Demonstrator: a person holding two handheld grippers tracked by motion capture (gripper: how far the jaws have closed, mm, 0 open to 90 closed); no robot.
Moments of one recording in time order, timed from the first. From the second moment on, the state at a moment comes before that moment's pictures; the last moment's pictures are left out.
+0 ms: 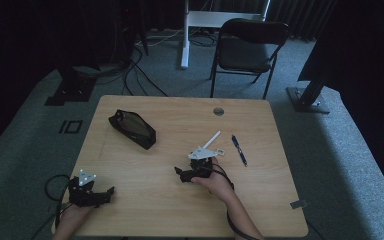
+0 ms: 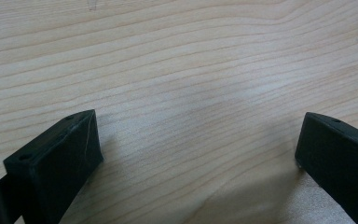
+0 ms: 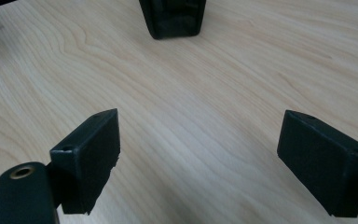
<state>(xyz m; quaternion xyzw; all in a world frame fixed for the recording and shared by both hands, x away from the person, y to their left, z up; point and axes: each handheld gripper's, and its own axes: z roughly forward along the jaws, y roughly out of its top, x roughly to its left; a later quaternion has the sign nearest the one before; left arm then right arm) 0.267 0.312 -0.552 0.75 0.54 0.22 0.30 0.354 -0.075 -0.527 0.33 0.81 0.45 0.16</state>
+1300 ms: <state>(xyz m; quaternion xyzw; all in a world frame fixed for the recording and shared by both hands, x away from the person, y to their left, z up) 0.267 0.312 -0.552 0.75 0.54 0.22 0.30 0.387 -0.013 -0.513 0.31 0.80 0.49 0.15</state>
